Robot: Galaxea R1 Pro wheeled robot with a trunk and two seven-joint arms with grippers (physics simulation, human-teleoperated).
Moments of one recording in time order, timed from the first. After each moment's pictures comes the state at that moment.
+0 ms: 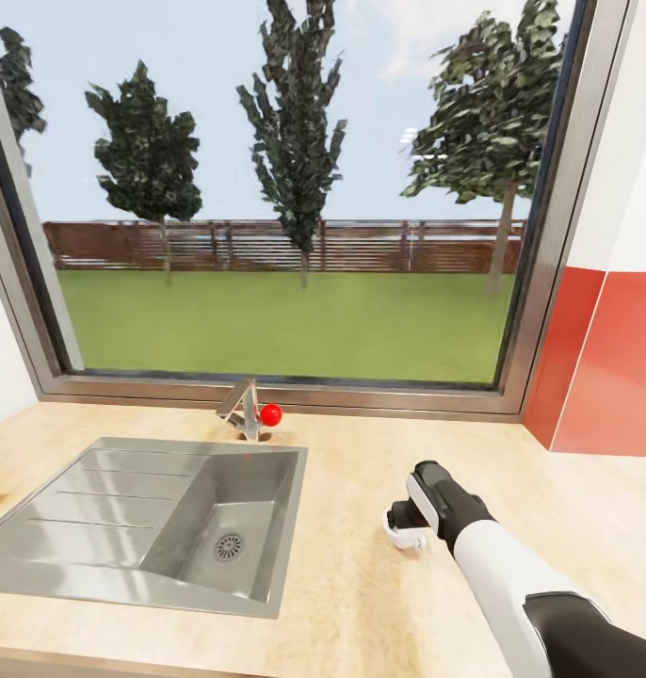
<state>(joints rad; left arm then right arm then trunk) -0.09 0.18 0.15 0.02 -0.05 -0.04 0.20 -0.87 0.08 0.03 -0.44 -0.02 0.91 -0.13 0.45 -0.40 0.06</state>
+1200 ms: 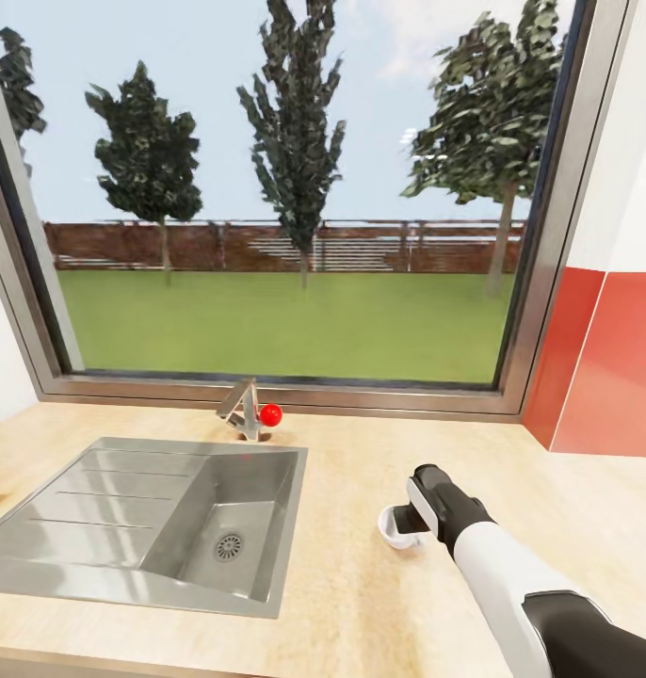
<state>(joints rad) -0.09 0.18 0.15 0.02 -0.05 -0.04 0.20 -0.87 0.08 0.04 -0.41 -0.01 0.91 -0.13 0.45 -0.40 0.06</state>
